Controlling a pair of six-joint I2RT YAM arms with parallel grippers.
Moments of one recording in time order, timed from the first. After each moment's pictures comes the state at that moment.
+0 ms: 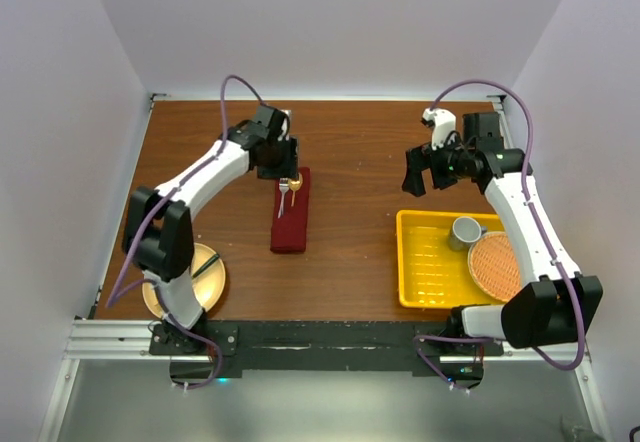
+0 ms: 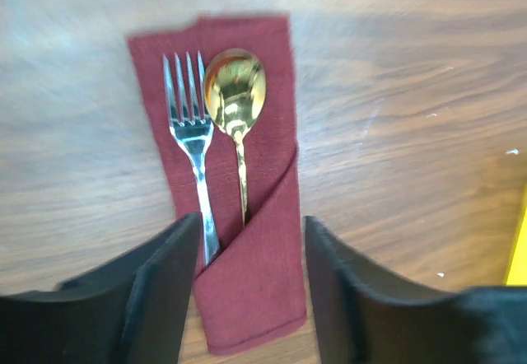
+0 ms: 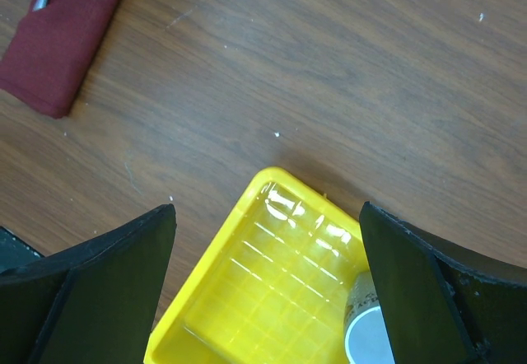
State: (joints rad) left arm -0.44 1.80 1.47 -0.66 0.03 -0.40; right arm 0.09 1.32 1.27 -0.83 -0.40 -0.21
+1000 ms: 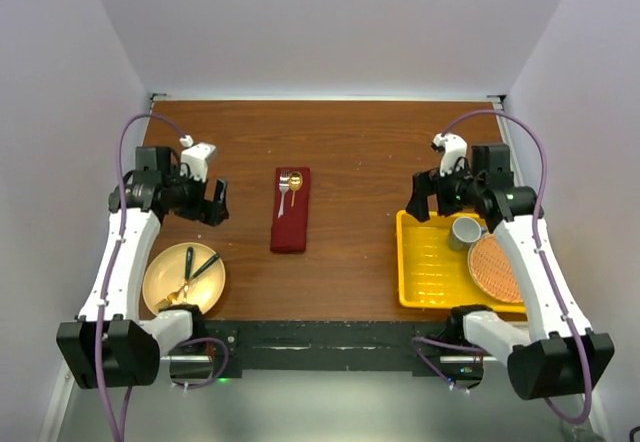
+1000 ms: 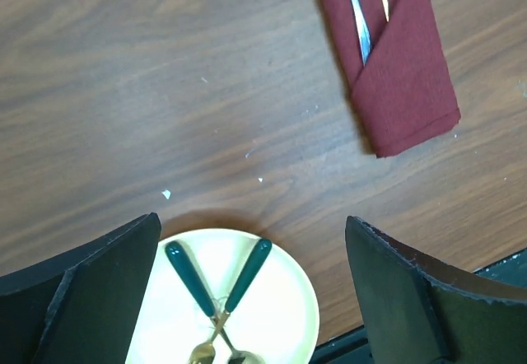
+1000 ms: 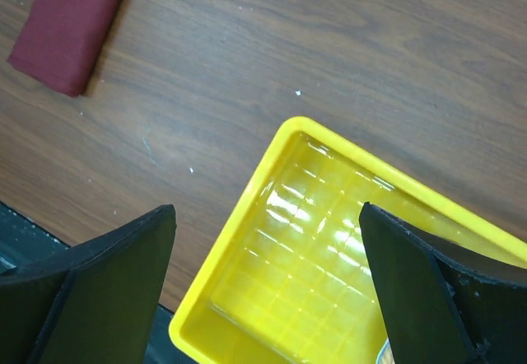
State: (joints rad) left arm 0.06 1.11 1.03 -0.88 0.36 0.27; right arm 0.09 1.08 1.07 -0.82 -0.38 -0.13
